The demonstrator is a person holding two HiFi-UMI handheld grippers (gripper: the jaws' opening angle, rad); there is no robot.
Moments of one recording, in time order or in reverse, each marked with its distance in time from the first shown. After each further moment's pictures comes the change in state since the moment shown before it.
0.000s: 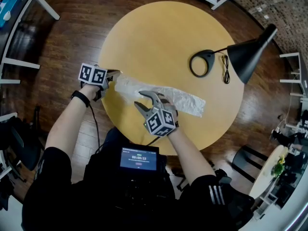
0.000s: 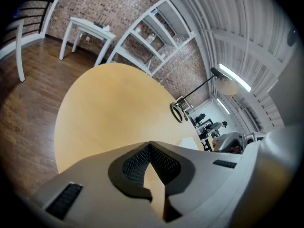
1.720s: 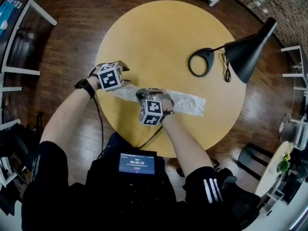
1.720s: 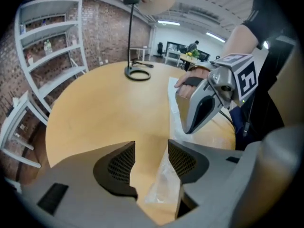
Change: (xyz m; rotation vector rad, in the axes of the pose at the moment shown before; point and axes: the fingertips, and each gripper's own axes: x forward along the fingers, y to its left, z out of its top) left arm 0.045 -0.058 -0.010 1.026 0.524 0.006; right arm 0.065 -0.011 -0.063 -0.215 0.275 0.092
